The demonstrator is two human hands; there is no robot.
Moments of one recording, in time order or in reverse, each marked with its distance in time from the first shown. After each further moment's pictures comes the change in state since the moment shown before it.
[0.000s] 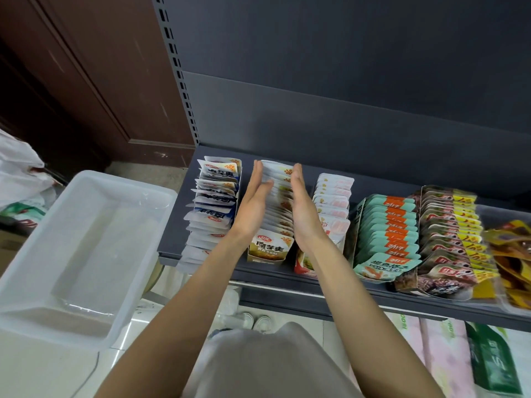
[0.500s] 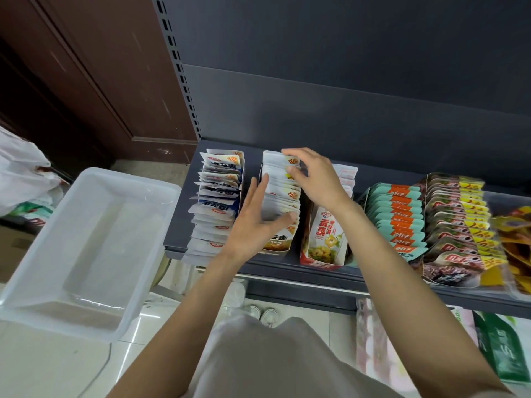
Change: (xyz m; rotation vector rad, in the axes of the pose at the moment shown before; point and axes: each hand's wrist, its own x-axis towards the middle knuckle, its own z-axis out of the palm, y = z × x) left_hand -0.038 -0.013 -0.010 0.396 -0.030 0.069; right_hand 0.034 -0.028 -0.036 -0.886 -0.031 -0.395
